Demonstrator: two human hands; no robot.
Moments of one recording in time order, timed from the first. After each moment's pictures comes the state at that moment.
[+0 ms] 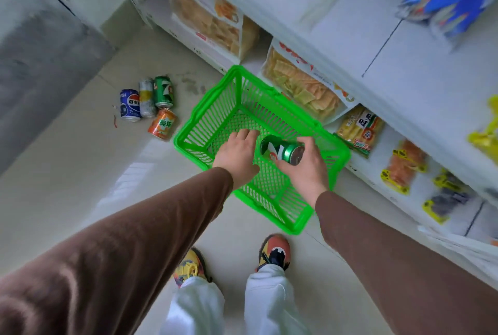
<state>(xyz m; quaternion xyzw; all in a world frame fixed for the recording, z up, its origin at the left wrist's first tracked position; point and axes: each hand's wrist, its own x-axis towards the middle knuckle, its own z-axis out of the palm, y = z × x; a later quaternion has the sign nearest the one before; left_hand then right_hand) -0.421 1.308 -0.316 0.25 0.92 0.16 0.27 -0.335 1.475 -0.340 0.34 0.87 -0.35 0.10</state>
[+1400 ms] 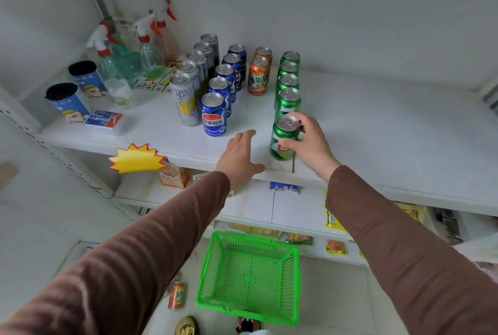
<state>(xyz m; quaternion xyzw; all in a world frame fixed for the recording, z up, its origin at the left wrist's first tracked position) -0.590 1.428 0.240 0.43 0.84 0.30 0.14 -0.471 1.589 0.257 0.32 0.82 -0.42 -0.21</state>
